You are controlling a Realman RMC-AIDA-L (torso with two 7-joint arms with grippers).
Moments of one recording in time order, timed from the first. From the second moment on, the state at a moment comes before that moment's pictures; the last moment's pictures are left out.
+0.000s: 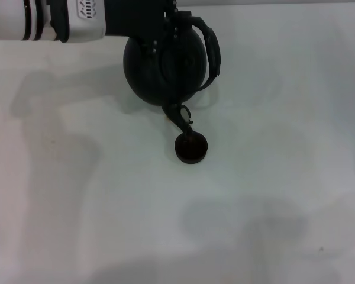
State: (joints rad) left arm -1.10 -2.06 2.84 -0.34 -0.21 1.26 -0.35; right arm 0.54 2.01 -0.36 -0.04 2.22 0.82 -2.73
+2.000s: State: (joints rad) left arm -0.98 -2.07 2.84 -0.31 -0.38 1.34 -0.36; right arm 0.53 2.01 -0.37 -0.05 2.21 0.80 -2.73
